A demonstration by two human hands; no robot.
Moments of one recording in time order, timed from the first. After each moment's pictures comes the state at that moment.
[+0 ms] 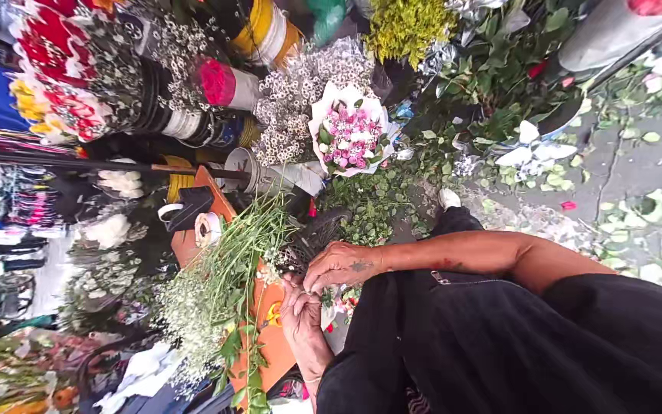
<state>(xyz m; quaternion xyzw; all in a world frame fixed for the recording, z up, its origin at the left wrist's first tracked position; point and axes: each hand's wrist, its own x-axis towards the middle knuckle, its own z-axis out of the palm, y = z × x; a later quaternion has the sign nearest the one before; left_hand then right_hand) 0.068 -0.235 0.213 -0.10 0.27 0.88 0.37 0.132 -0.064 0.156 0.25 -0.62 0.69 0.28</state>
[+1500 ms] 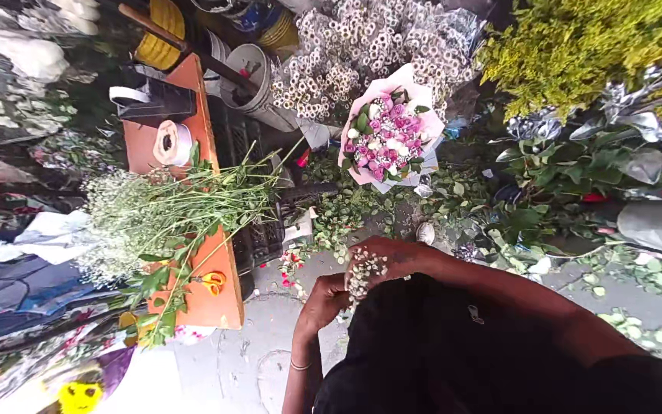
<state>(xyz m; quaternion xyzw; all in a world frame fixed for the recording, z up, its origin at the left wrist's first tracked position) 0.092 -0.121 0.136 0.23 0.77 0.48 0.37 0.104 0.125 0.094 0.22 -0.59 0.75 -0.18</state>
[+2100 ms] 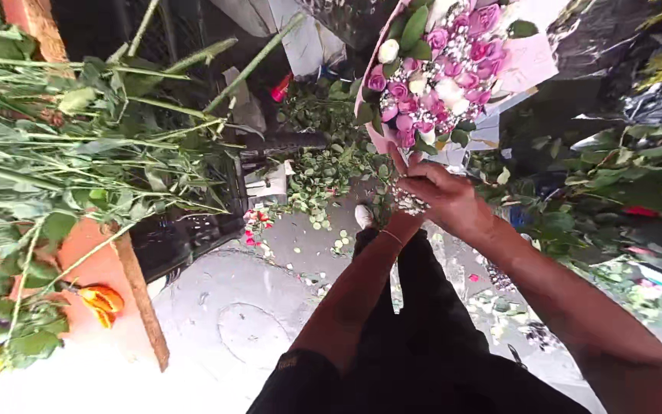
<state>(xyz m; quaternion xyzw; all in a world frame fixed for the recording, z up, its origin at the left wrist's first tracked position) 0.042 0.024 -0.092 0.21 0.83 0.20 0.47 0.049 0.146 -0.066 0.11 -0.90 0.42 0.09</state>
